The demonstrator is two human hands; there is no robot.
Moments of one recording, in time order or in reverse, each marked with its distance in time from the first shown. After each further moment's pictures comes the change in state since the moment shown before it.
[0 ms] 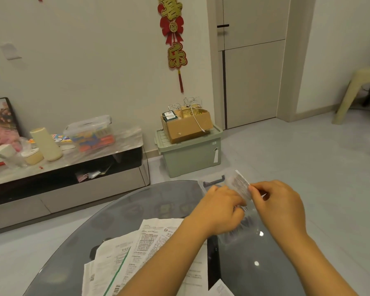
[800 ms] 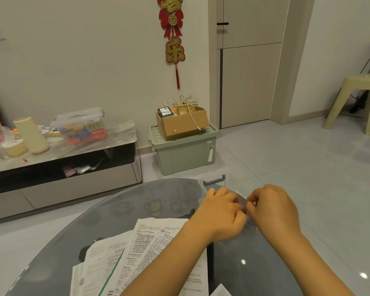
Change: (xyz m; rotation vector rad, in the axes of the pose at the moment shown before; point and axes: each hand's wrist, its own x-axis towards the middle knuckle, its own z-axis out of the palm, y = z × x) left_hand -0.003 -0.010 0.018 0.020 0.032 0.021; right_hand 0.002 -0.014 0.010 -0.368 -0.249 0.092
